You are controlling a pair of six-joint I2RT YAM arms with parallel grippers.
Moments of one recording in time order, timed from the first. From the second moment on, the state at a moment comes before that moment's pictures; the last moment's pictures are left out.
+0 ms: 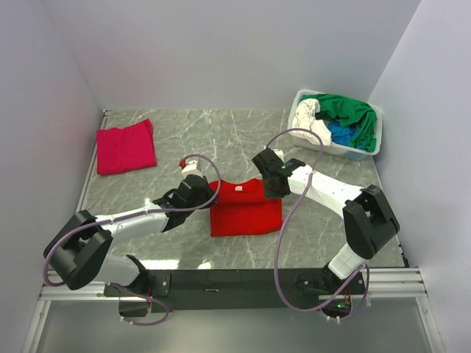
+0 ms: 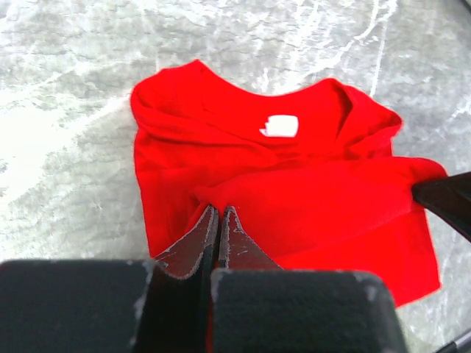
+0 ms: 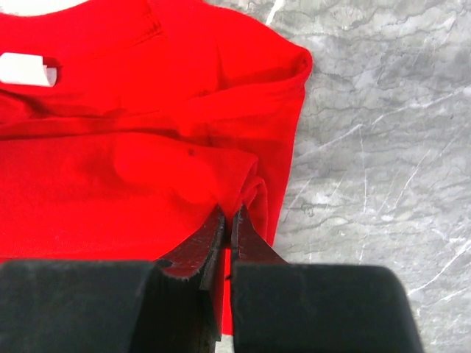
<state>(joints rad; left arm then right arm) -0.73 1.34 0.59 0.16 -0.23 -0.81 0.64 1.60 1.10 -0.69 0.30 0.51</state>
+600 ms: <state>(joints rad) -0.68 1.46 0.64 0.18 -0.27 -0.78 0.59 1.70 1.21 -0.68 0.30 0.47</state>
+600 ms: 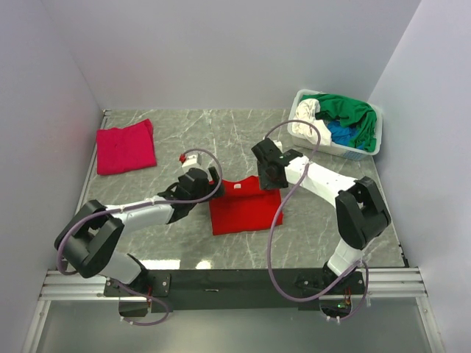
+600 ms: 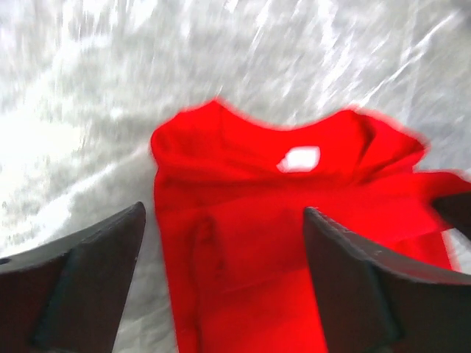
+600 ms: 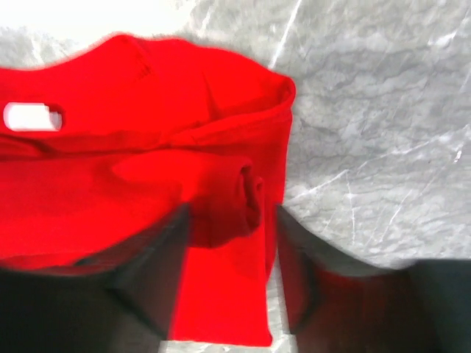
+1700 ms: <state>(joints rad) -1.06 1.66 0.66 0.50 -0.22 -0.89 0.60 1.70 1.16 -0.60 0.09 0.49</state>
